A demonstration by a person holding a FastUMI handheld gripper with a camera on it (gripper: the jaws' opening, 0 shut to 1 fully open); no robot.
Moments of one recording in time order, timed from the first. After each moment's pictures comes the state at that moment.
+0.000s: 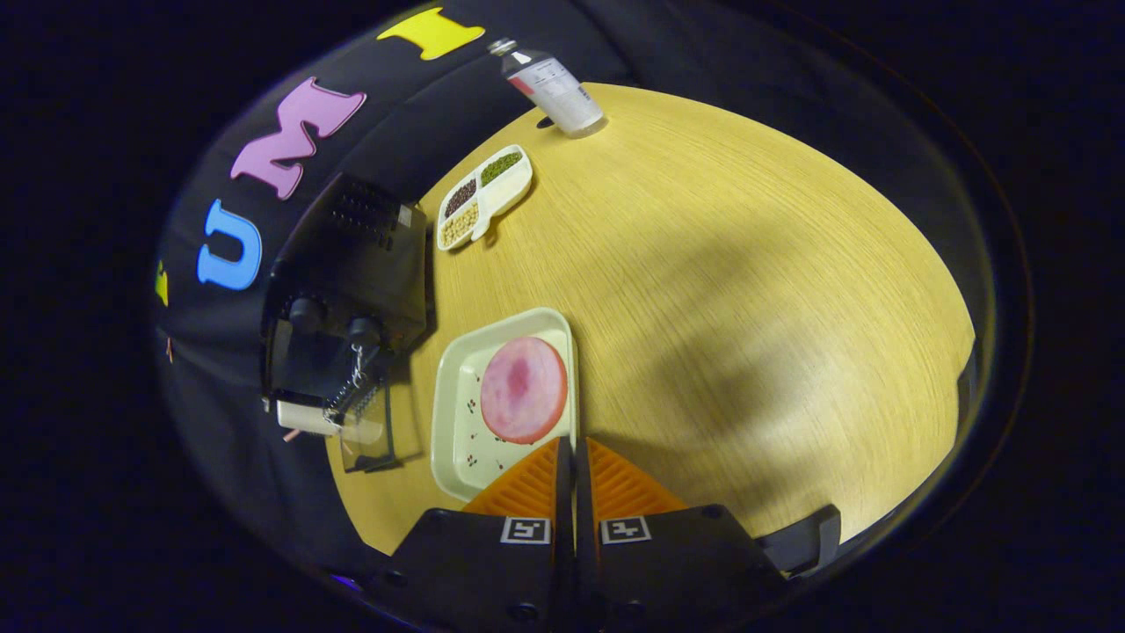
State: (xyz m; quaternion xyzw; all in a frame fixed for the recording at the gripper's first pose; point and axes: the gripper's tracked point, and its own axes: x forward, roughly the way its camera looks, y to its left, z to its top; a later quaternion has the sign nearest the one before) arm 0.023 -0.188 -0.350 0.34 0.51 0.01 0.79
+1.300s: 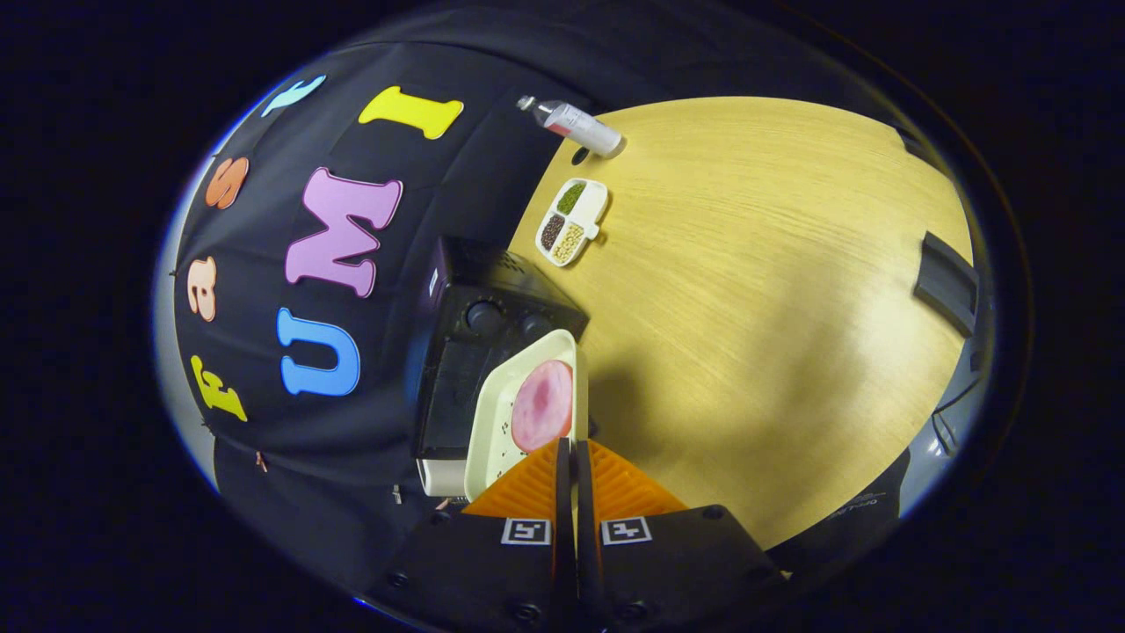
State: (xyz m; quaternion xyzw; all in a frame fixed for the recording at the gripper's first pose) arm -0.009 -0.039 -0.234 0.53 0.38 -0.01 0.76
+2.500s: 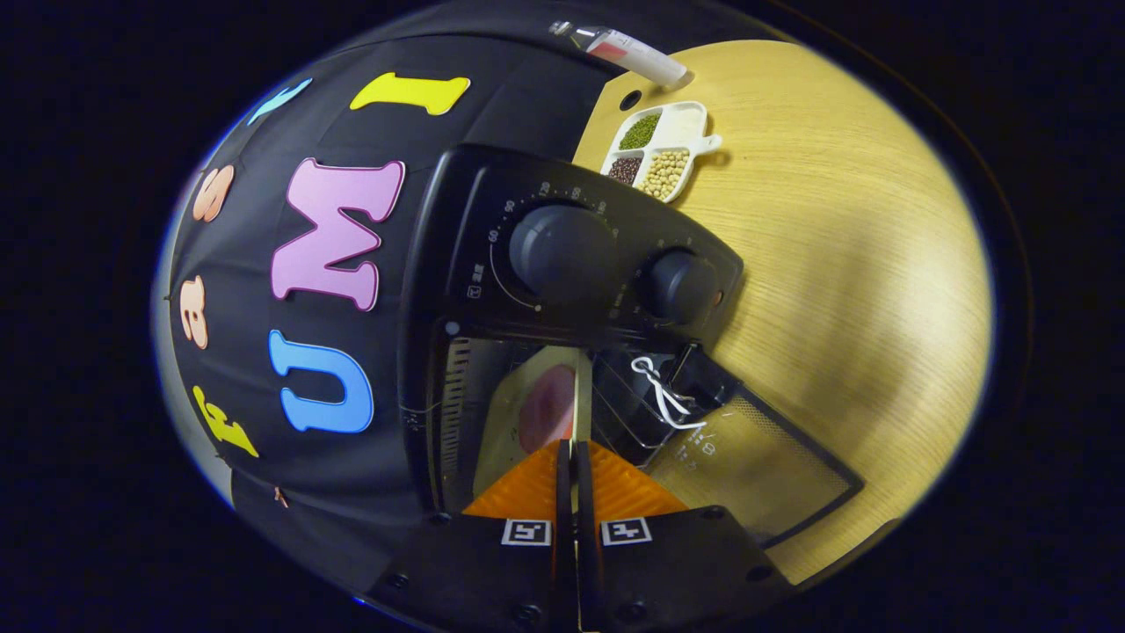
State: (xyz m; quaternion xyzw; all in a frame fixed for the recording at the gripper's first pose) arm 0.159 0.093 -0.286 0.58 0.33 -0.01 0.74
